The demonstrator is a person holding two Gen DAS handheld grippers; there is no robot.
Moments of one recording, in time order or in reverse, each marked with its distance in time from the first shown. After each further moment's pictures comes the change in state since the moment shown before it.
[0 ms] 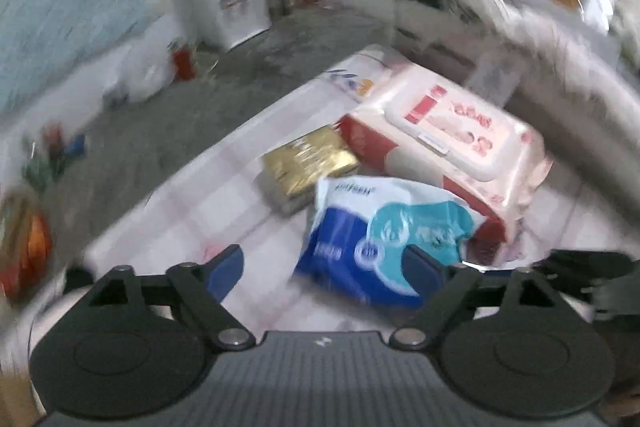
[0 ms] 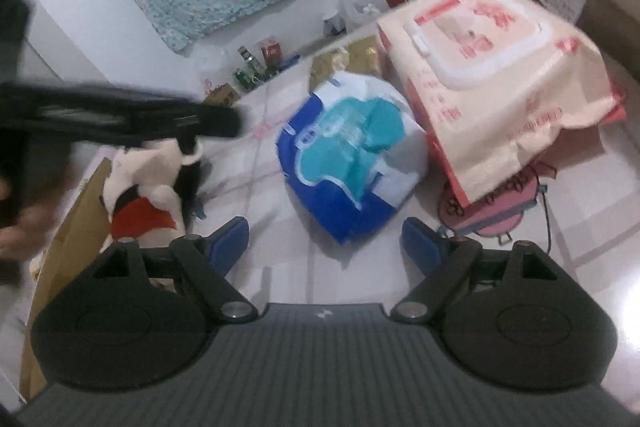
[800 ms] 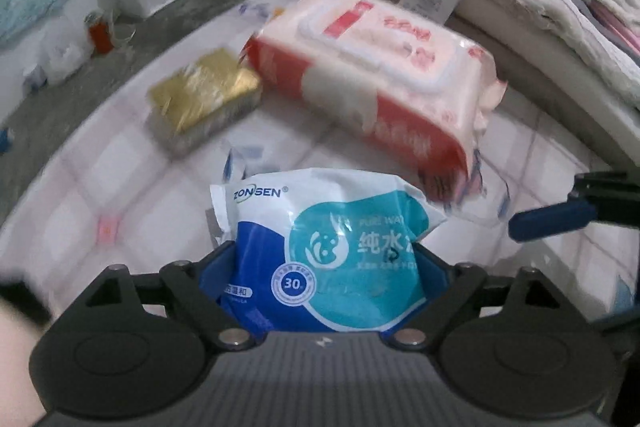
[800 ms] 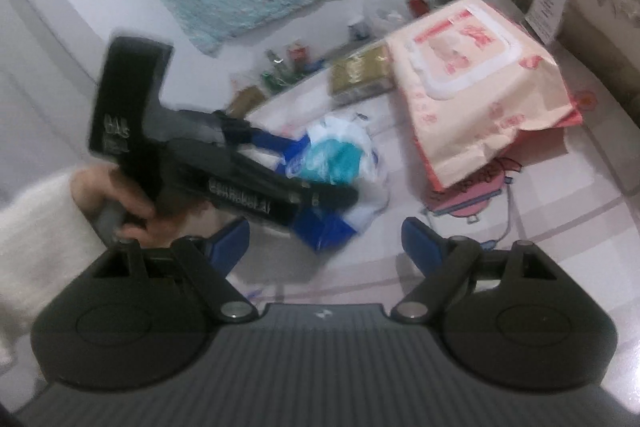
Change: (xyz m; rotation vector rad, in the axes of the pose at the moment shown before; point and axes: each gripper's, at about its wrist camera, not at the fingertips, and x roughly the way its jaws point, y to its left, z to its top) left arm 0.037 -0.017 -0.038 0.092 0.108 -0.225; right arm -0.063 -0.006 -0.007 -0.046 0.009 0.116
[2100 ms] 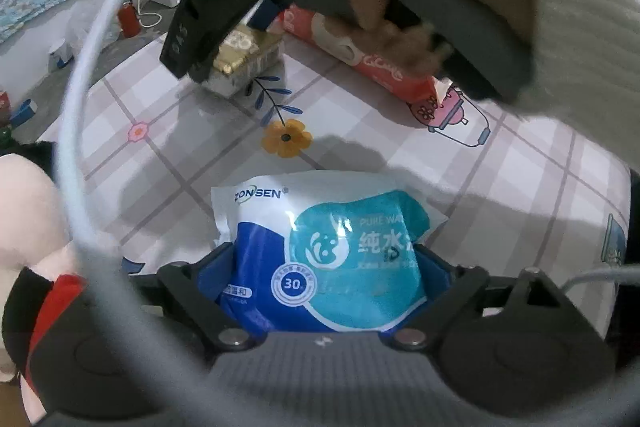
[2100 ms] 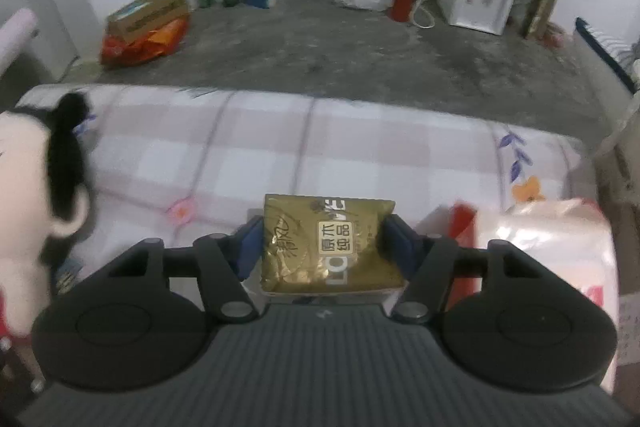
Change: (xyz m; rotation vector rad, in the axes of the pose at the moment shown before) left arm -0.037 -0.009 -0.069 -0.062 -0.023 0.042; right arm 0.223 0.049 0.146 -0.404 0.229 -0.432
